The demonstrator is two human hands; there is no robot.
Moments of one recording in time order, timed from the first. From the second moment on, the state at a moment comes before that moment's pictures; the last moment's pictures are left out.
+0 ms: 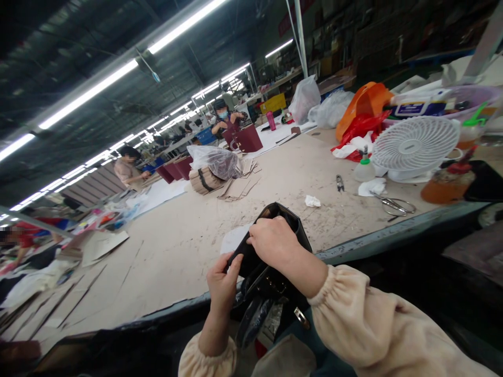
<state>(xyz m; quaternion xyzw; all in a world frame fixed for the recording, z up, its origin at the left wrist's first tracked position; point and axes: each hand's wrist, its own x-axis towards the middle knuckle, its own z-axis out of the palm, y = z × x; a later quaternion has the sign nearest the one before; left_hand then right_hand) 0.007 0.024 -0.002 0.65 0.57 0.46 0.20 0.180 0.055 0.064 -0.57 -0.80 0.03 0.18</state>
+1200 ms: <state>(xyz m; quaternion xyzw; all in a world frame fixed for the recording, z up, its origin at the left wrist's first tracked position) 0.019 0.032 0.006 0.67 0.57 0.44 0.18 0.180 0.055 0.059 -0.58 -0.79 0.03 0.19</state>
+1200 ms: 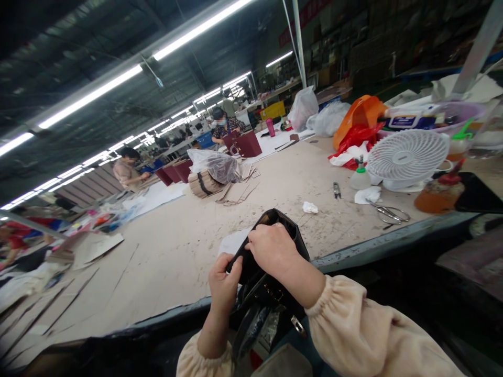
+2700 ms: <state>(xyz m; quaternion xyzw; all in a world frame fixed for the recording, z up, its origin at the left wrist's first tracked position) 0.011 0.053 0.015 0.75 0.54 0.34 0.19 0.198 0.065 0.058 -0.56 -0.80 0.02 0.22</state>
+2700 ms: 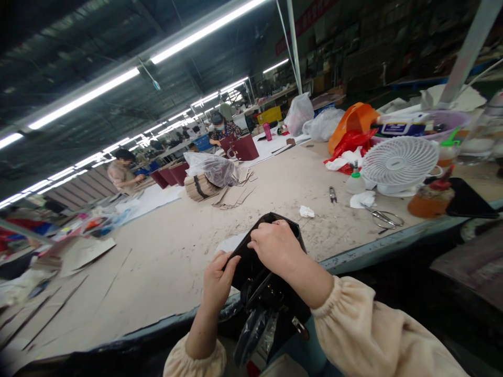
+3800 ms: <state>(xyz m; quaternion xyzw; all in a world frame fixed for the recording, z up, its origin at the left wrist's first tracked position) 0.020 0.048 0.017 0.74 0.52 0.38 0.19 0.195 0.068 0.061 -0.58 -0.78 0.03 0.23</state>
